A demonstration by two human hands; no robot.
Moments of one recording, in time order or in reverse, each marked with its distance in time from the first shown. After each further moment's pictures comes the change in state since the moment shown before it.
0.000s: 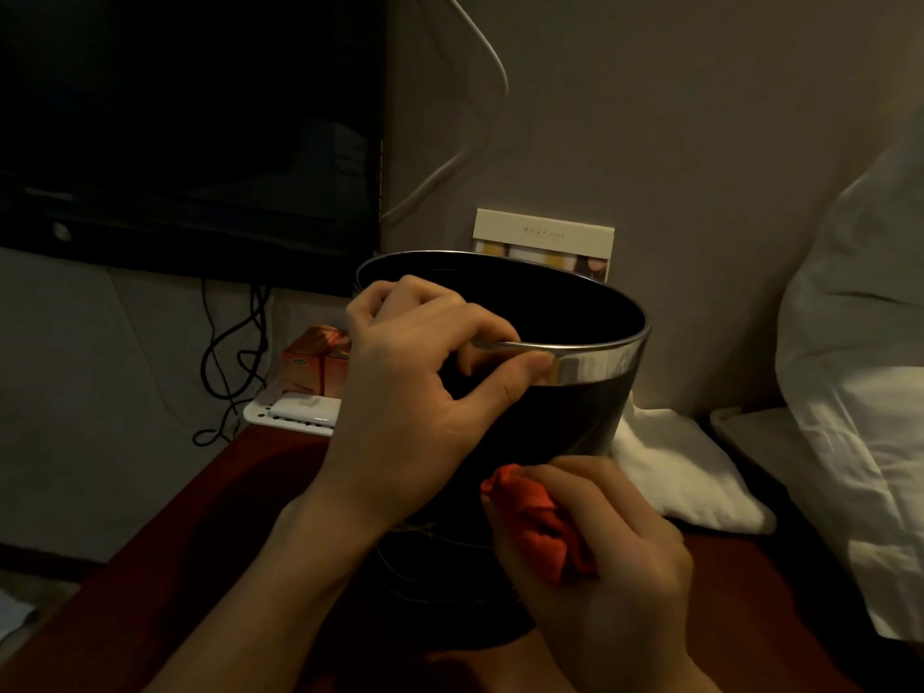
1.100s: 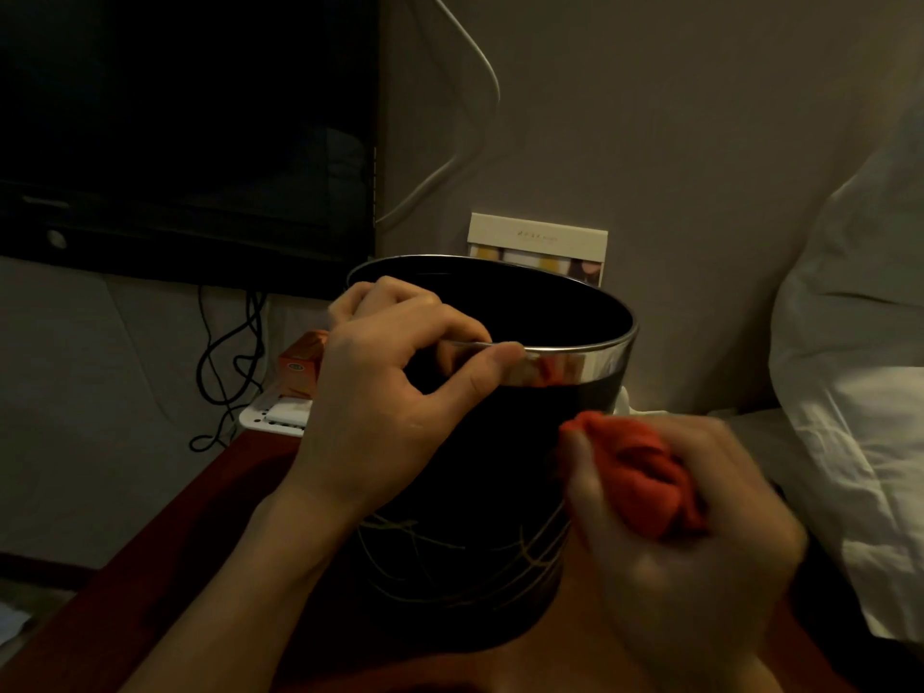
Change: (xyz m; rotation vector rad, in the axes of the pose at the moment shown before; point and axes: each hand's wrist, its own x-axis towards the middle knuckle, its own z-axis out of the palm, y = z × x) left_hand 0.002 -0.004 -0.009 -0.033 -0.024 -0.050; right_hand 0.026 0.003 -0.027 0.002 0.215 0.057
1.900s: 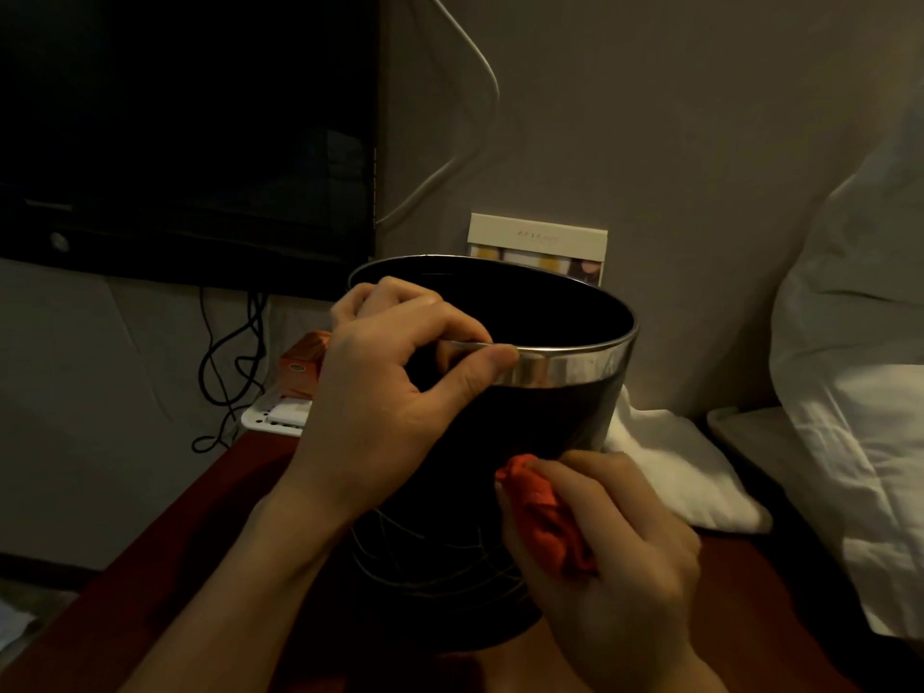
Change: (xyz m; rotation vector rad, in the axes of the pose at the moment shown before) left_hand 0.000 -0.005 0.000 -0.042 -0.017 -0.002; right_hand -0.028 0.008 0.018 -0.109 -0.125 -0.136
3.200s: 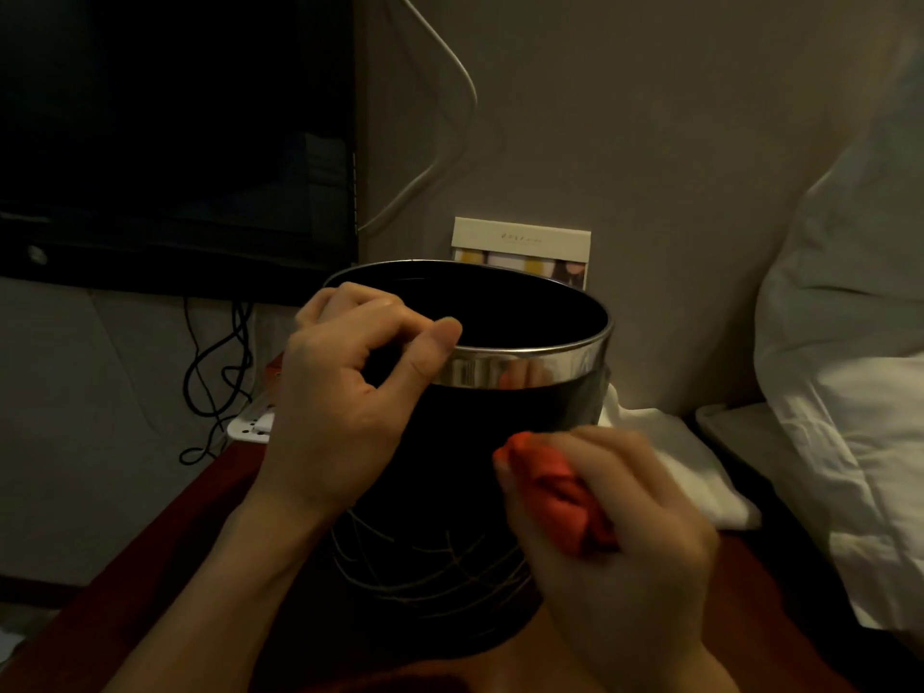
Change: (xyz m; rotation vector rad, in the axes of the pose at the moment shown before) left_hand 0.002 -0.001 0.000 -0.008 0.078 -0.010; right_hand 0.017 -0.003 -0.010 0.108 0.039 0.112
